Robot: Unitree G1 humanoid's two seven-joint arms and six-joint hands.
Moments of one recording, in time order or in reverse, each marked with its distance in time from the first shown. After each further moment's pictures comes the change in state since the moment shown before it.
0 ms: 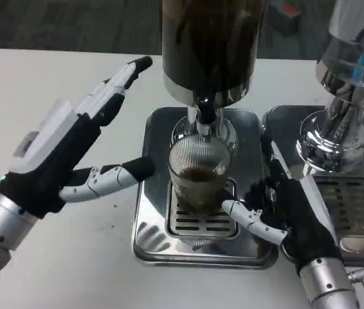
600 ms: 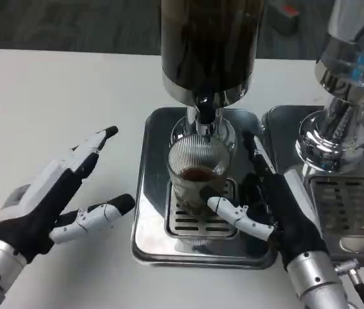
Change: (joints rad) left arm 0.086 0.019 -0.033 0.169 0.136 0.105 0.111; right arm -0.041 0.024 0.013 0.042 0.015 -0.031 0.037
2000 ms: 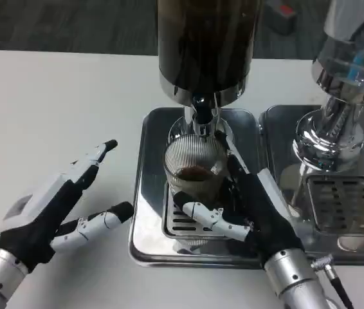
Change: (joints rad) left arm 0.011 0.001 -0.025 0.036 -0.018 0.010 0.003; right arm -0.052 0.034 0.049 0.106 -0.008 -0.074 0.020
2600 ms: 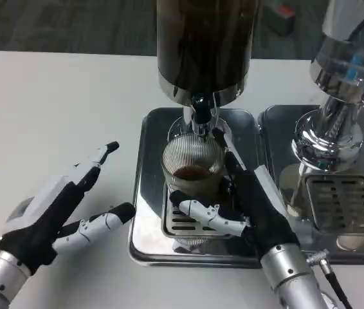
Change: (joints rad) left arm 0.005 0.000 -0.022 -0.001 -0.021 0.010 0.000; right arm -0.042 0.017 -0.002 0.040 0.004 0.016 0.001
